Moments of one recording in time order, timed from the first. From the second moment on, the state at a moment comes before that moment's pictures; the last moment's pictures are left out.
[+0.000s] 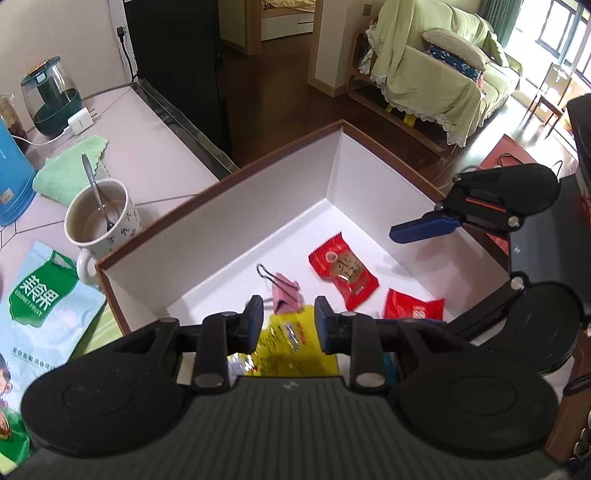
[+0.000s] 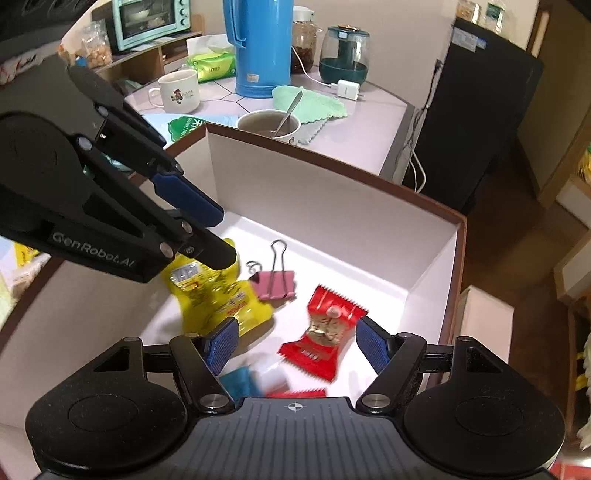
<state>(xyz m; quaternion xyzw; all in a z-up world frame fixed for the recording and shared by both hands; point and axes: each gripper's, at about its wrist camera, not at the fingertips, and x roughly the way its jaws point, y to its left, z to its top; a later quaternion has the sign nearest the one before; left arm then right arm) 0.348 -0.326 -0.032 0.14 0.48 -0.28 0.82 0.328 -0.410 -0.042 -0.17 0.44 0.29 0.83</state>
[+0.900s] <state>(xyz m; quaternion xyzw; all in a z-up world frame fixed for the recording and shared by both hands) 0.245 -0.331 0.019 0.16 0.43 -0.28 0.84 0.232 -0.436 0.004 -0.09 0.43 0.23 0.87</state>
